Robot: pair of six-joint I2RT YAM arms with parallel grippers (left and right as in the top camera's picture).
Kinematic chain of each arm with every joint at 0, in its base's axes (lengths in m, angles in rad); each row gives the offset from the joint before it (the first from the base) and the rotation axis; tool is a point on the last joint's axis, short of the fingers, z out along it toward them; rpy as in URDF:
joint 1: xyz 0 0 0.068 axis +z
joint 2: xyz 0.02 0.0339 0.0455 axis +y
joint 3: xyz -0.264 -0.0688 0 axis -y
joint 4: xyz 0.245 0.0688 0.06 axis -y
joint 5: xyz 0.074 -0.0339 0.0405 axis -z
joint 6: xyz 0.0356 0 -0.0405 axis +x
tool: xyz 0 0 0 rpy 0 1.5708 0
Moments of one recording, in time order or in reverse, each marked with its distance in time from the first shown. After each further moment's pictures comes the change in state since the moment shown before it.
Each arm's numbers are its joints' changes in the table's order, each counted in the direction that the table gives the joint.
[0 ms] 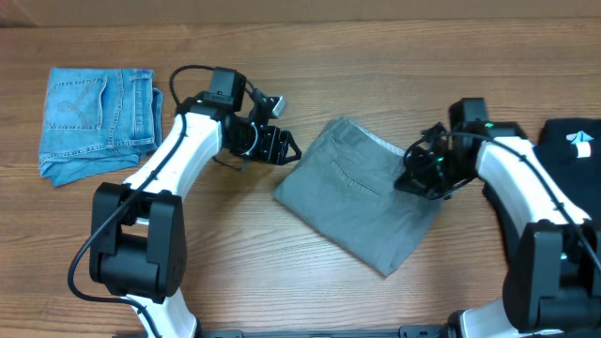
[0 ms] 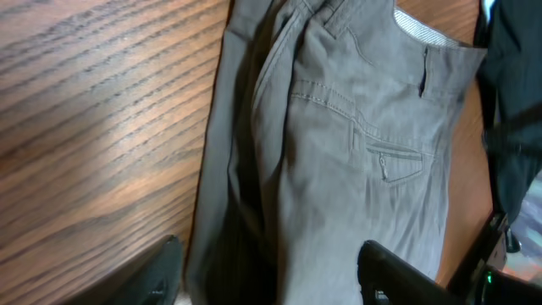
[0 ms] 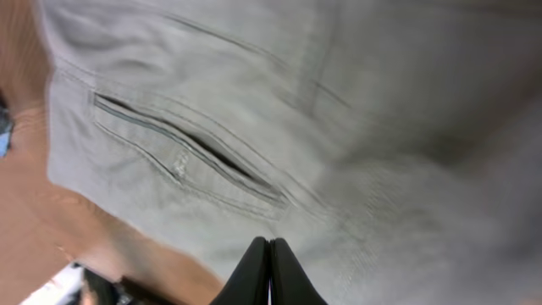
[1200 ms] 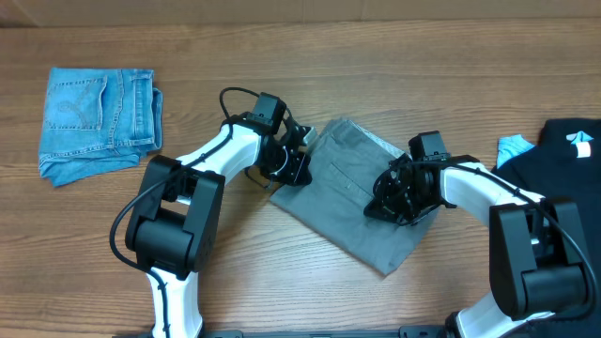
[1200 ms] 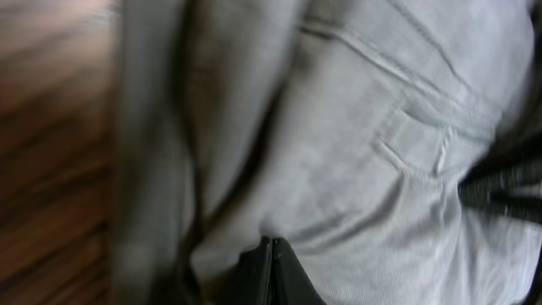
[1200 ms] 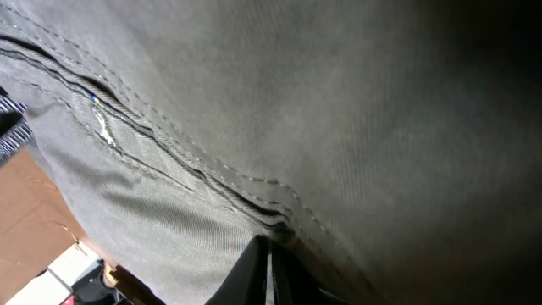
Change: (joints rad) left arm -0.135 0.177 -0.047 0.116 -0.060 -0.018; right arm 0.133 0.079 -0.249 0.328 -0.076 0.148
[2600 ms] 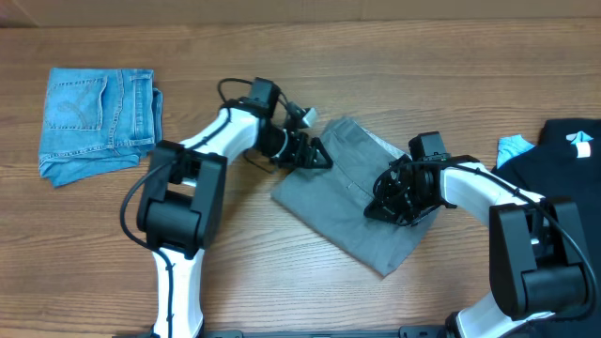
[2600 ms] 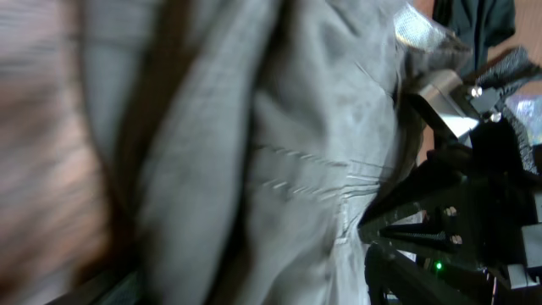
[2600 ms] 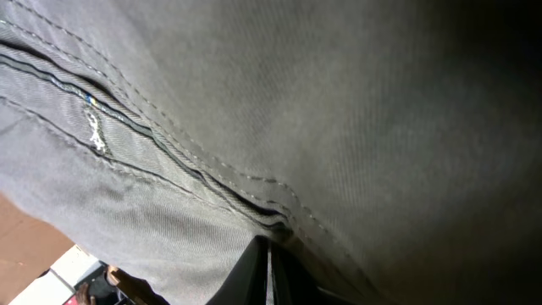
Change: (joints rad) left arm 0.028 0.139 0.175 -0.042 0.283 -0.013; right arm 0.000 0.000 0.000 -0.015 -0.002 0.004
